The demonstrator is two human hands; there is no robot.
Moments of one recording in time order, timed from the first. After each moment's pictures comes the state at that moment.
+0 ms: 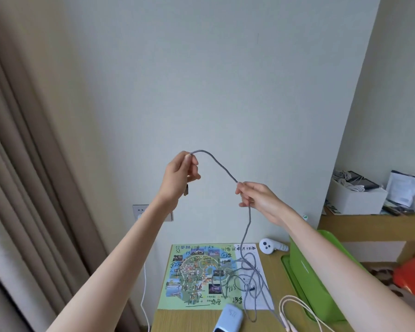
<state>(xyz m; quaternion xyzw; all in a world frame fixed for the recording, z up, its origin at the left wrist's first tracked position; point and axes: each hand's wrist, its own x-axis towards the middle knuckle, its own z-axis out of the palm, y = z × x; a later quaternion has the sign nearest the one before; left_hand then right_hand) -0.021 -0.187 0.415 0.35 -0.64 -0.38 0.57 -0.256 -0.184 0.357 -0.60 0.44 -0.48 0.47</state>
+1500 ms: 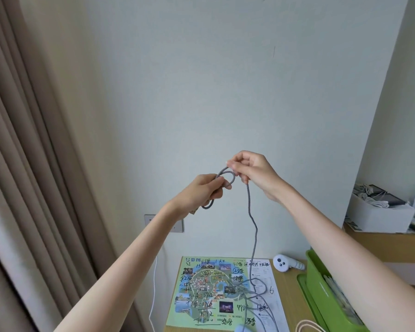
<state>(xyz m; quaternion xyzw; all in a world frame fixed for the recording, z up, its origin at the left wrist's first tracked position) -0.019 -0.190 0.434 0.39 -0.75 -0.40 0.36 -0.206 -0.206 0.455 -0.69 0.40 -0.50 0.34</state>
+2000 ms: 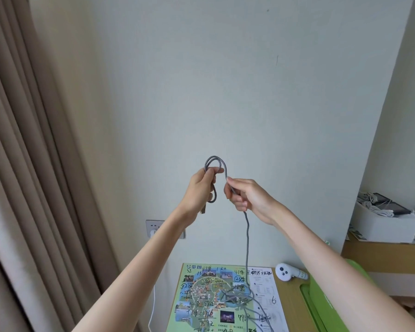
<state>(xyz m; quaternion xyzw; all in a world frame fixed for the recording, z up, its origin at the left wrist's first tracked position) -0.029 -0.202 0.434 0.39 -0.61 -0.41 0.55 -0.190 -0.196 0.432 -0.67 0.39 -0.42 0.48</state>
